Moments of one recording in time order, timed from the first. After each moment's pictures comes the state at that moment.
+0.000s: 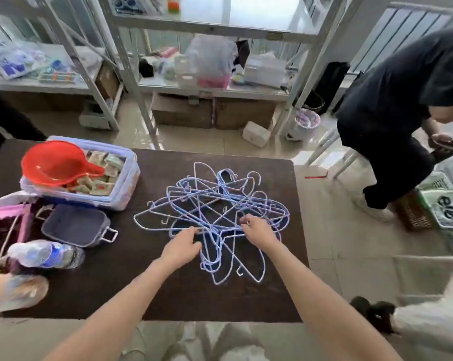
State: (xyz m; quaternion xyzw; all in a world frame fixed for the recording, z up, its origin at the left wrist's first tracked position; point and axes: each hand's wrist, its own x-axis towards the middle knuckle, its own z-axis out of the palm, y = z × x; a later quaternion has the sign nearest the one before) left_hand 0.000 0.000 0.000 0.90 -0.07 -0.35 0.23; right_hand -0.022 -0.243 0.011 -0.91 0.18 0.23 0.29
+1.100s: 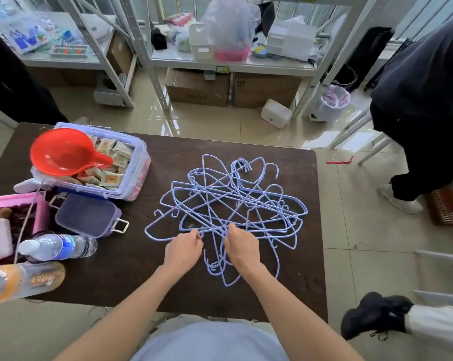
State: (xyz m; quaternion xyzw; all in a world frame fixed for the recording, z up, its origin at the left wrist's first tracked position) left_hand -0.001 0.010 -0.010 0.96 -0.03 -0.25 0.14; right_hand -0.032 -0.160 -0.025 -0.97 0.09 0.16 0.18
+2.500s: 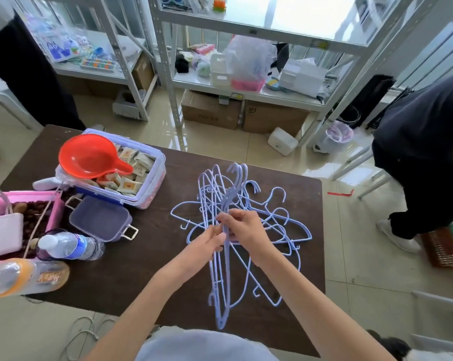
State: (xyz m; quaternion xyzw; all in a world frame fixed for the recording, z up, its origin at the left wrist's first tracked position) left_hand 0.011 0.005 0.093 0.70 0.06 -0.40 0.59; right_hand 0.028 -0.151 0.112 -0.72 0.15 0.19 0.65
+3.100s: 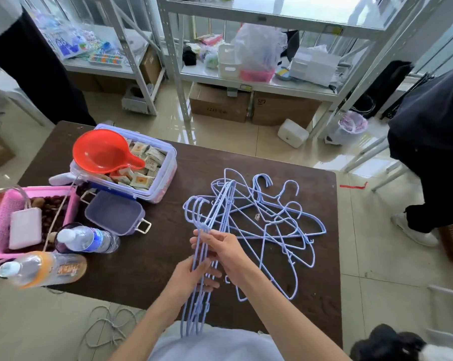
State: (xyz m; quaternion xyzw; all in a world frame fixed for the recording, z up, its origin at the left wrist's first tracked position) left_hand -0.053 0.059 0.064 0.66 0.20 -0.34 0.63; right_hand -0.014 -0.078 0.062 -0.54 0.20 0.31 0.76
